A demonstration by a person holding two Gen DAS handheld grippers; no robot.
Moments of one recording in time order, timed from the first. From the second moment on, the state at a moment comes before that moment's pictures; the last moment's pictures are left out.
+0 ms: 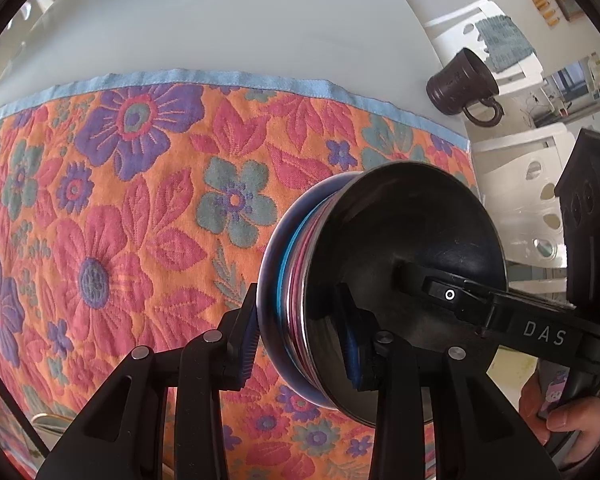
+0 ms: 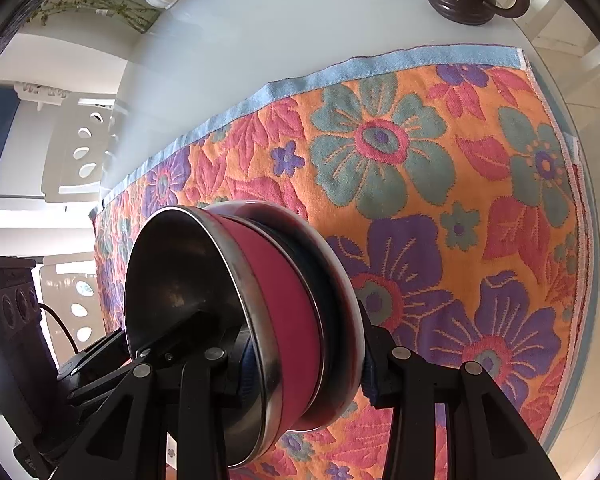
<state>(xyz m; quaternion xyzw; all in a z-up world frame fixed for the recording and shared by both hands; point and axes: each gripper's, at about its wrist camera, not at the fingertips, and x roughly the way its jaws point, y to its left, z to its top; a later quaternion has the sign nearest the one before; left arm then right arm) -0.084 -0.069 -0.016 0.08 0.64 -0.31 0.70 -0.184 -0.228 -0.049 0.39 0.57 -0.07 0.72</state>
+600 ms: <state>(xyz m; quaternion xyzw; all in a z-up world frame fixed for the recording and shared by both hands) -0.081 -0.005 0.013 0.04 0.64 -0.28 0.72 -0.163 -0.178 -0.018 0.34 0.58 -0.03 0.74</state>
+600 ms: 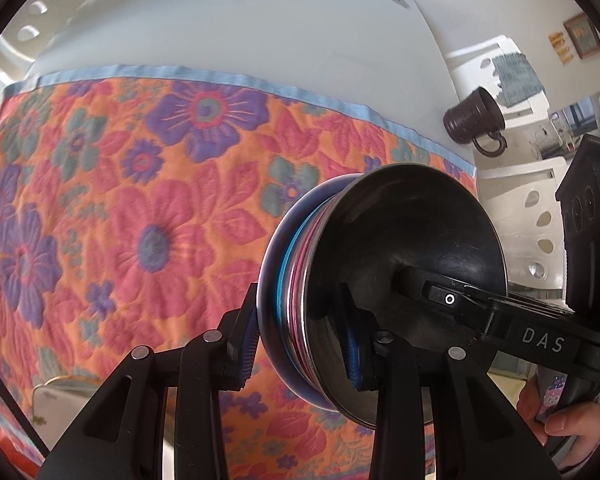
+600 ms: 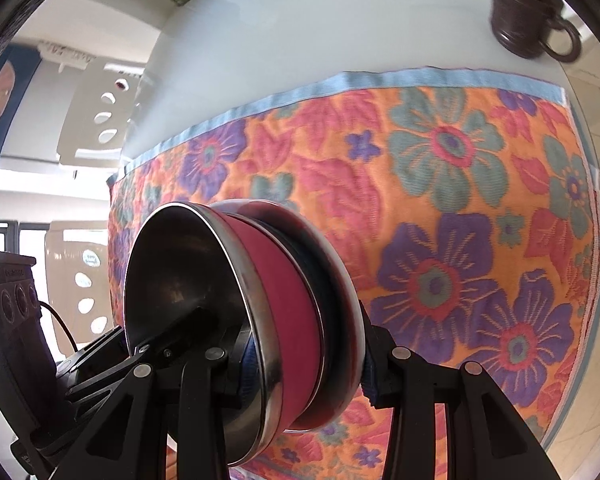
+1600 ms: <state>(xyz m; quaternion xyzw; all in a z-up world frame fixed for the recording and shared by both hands) -0.079 0.186 0.029 0.04 0.64 -0.32 0.70 -0.183 0.034 0.011 0.33 0.59 -0.04 0.73</state>
